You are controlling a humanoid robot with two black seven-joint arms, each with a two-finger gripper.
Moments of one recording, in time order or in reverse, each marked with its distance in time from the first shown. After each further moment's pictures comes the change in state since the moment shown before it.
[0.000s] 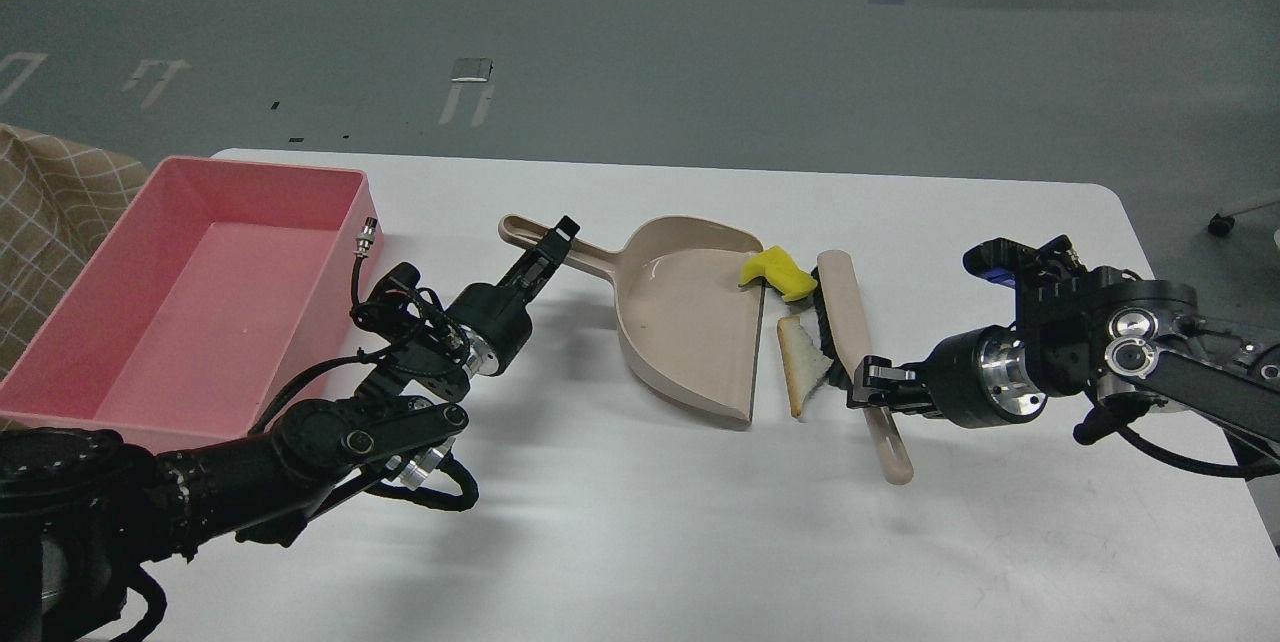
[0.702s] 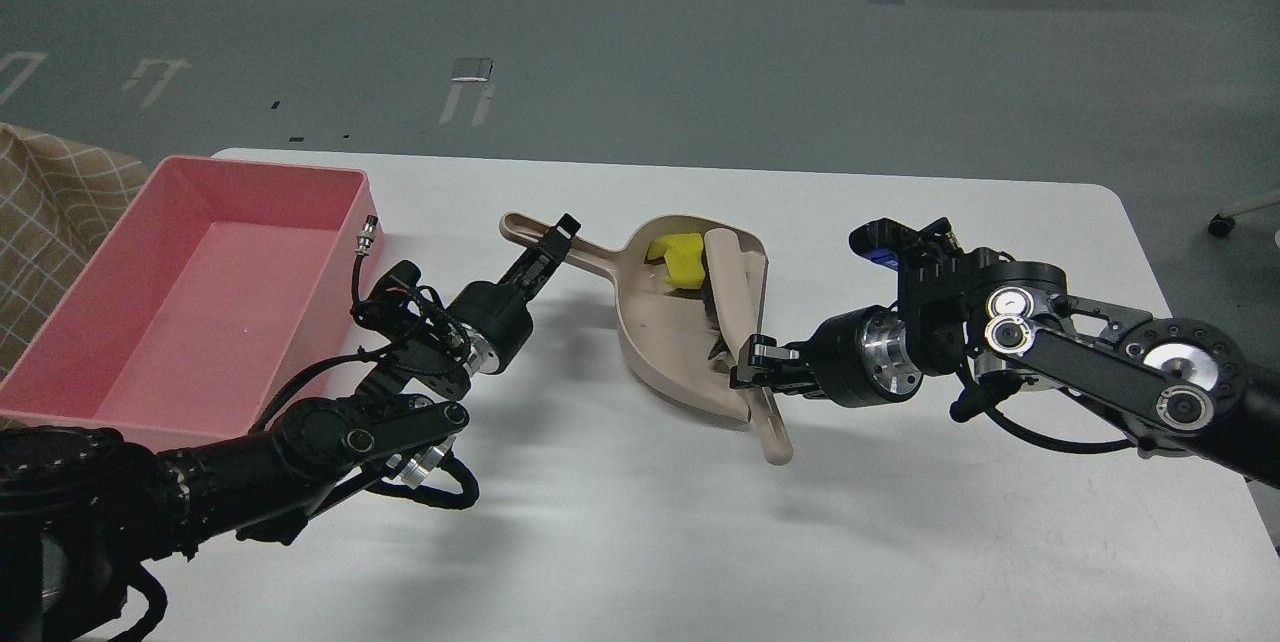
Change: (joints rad) left arm -0.003 -0.001 -0.001 0.000 0.000 0.000 0.000; right arm -0.002 0.234 0.086 -0.089 0.001 0.000 -0.005
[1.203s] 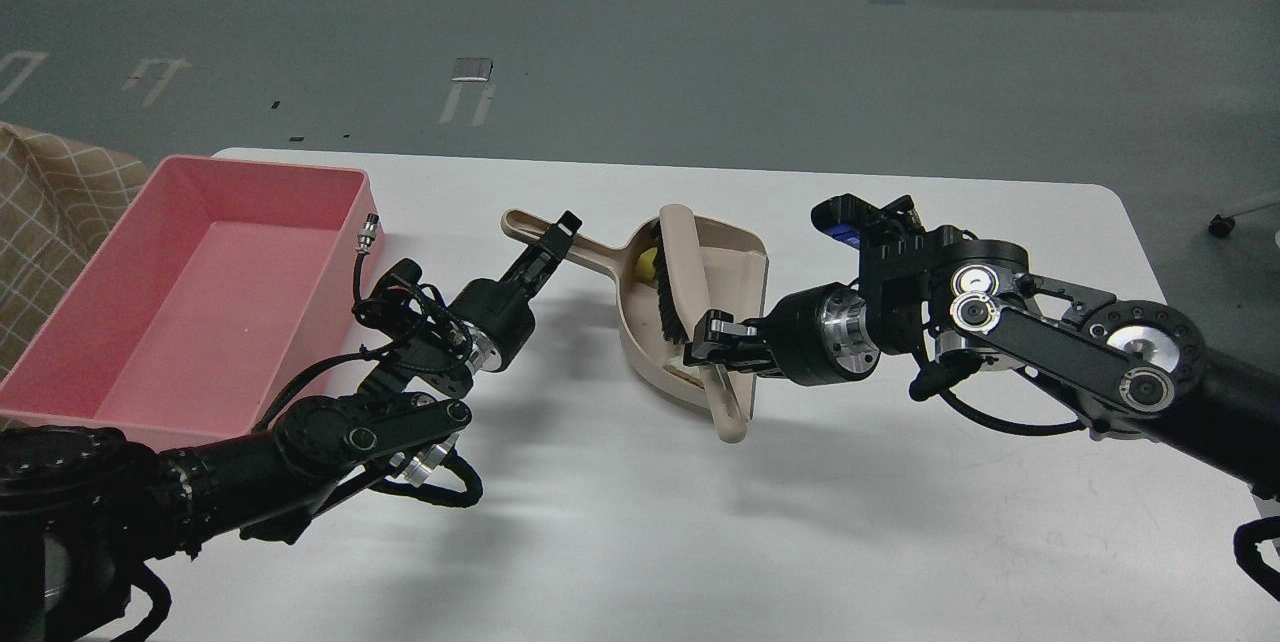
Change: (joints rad) left arm 0.001 -0.008 -0.007 0.000 -0.003 0.000 0.000; right arm 0.016 0.076 0.067 -0.024 0.000 0.000 -0.003
